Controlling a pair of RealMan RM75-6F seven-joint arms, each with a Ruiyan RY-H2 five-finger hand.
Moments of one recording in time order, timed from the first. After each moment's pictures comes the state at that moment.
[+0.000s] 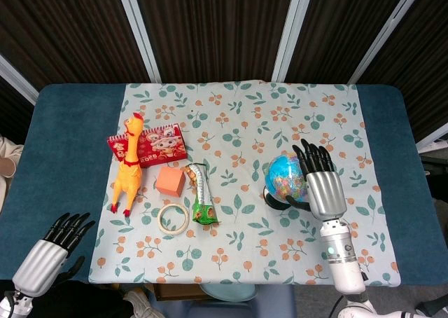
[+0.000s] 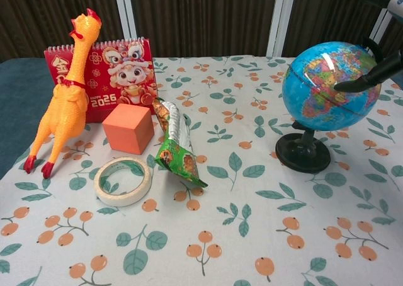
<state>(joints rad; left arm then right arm) -0.12 -1.11 0.15 -1.54 1.87 1.56 -0.01 0.37 -1.45 0.28 -1.94 -1.25 1.36 -0.63</state>
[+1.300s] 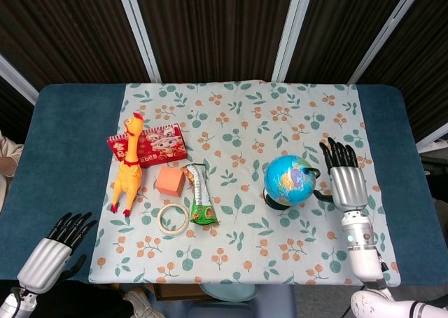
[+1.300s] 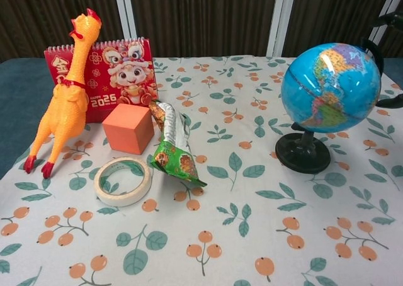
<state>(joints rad) -0.13 -1.13 0.15 -1.53 1.83 1.51 0.01 0.39 -1.39 0.24 -1.72 -1.17 1.33 -0.50</state>
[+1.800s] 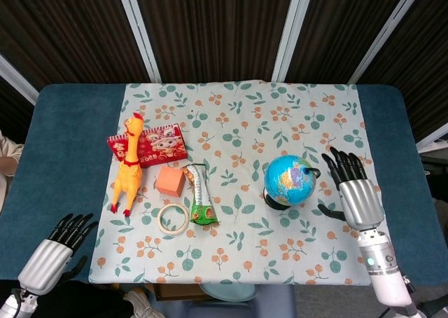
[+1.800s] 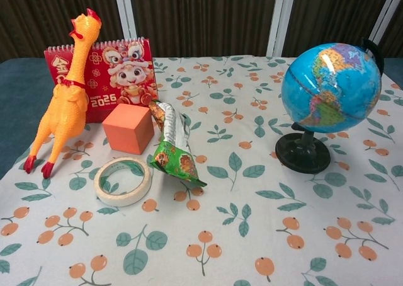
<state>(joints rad) -0.13 -1.13 0.15 -1.54 1.84 1.51 0.02 0.30 -1.20 0.14 -1.91 -1.40 1.39 -0.34</state>
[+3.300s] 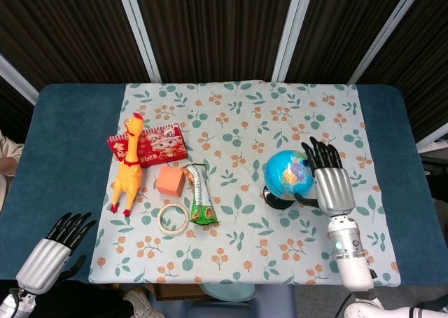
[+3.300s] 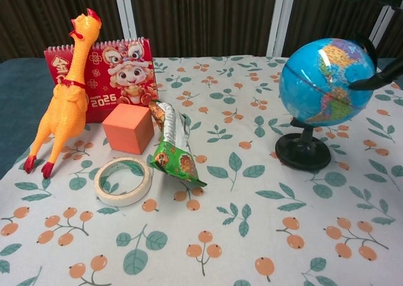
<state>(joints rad) -0.13 -1.12 0.15 -1.54 1.84 1.51 0.01 0.43 -1.36 0.25 -1.98 -1.11 1.39 -0.61</state>
